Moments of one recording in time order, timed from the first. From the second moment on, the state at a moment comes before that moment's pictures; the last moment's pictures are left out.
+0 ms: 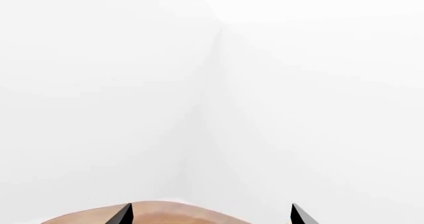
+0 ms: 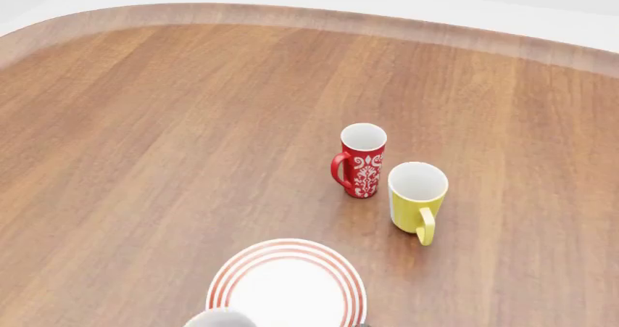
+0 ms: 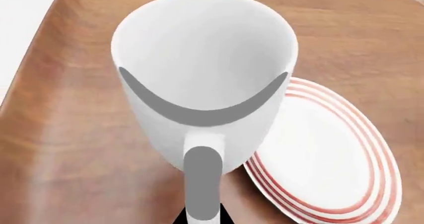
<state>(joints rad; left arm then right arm) 0.31 -0.34 -0.21 0.78 -0.50 0.05 -0.42 0.34 0.59 -0.69 -0.13 0.25 0.43 -0.45</state>
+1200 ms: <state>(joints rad) 0.34 -0.35 -0.22 0.81 -0.51 0.07 -0.43 0.63 0.30 -0.56 0.48 0.34 0.45 -0.38</state>
